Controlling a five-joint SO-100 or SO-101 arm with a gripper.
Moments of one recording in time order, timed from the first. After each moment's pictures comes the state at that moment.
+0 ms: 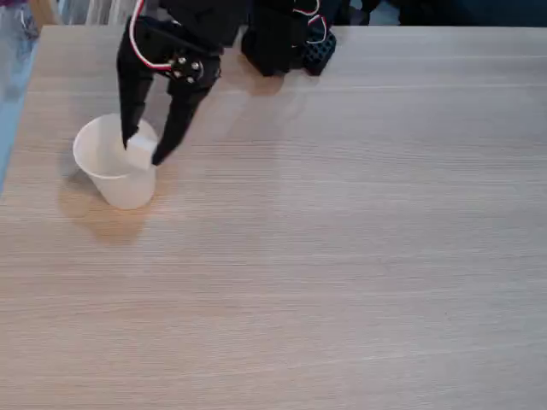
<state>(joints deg) 37.5 114.8 111.4 46.0 -94.6</state>
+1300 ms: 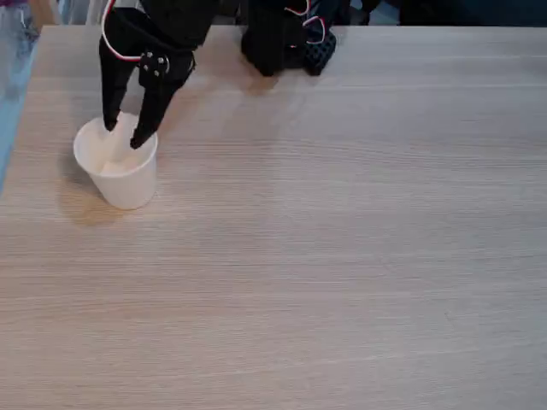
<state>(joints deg) 45.9 117.1 120.5 44.1 -95.4</state>
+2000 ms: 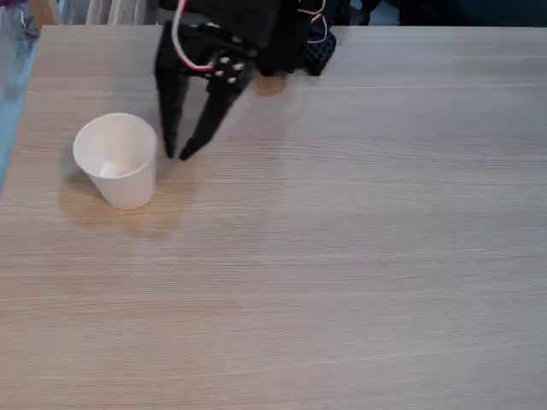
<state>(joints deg) 25.7 124.5 121.6 43.3 -91.4</state>
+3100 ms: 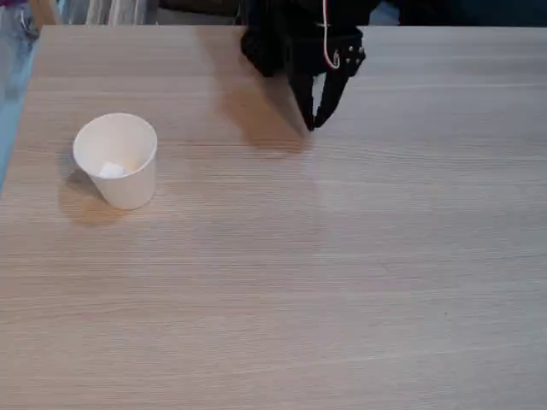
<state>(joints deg) -6.8 168.8 162.0 68.1 -91.1</state>
